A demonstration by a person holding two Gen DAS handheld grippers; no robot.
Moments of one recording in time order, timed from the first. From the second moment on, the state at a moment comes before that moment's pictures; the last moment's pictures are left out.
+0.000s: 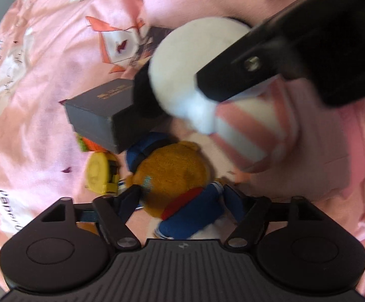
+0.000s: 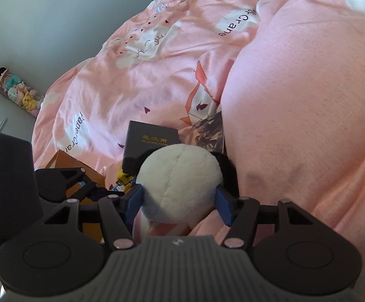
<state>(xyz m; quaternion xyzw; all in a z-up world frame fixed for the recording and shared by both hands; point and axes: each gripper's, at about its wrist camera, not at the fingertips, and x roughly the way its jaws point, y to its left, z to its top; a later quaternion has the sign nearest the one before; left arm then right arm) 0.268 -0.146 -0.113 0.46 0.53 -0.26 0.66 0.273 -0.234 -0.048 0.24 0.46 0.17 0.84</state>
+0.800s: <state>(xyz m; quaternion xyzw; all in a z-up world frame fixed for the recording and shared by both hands) 0.287 -0.111 -0.093 0.38 0.57 -0.19 0.70 0.279 -0.192 -0.057 0.13 0.46 0.22 0.85</state>
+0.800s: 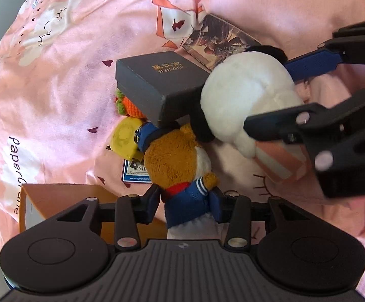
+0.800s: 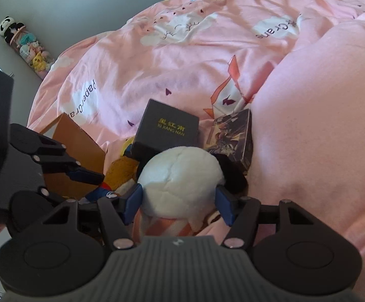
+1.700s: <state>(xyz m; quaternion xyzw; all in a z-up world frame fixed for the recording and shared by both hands) 0.265 0.002 0.034 -0.02 0.47 -0.18 0.86 0.306 -0.185 -0.063 0.21 0.54 0.17 0.80</state>
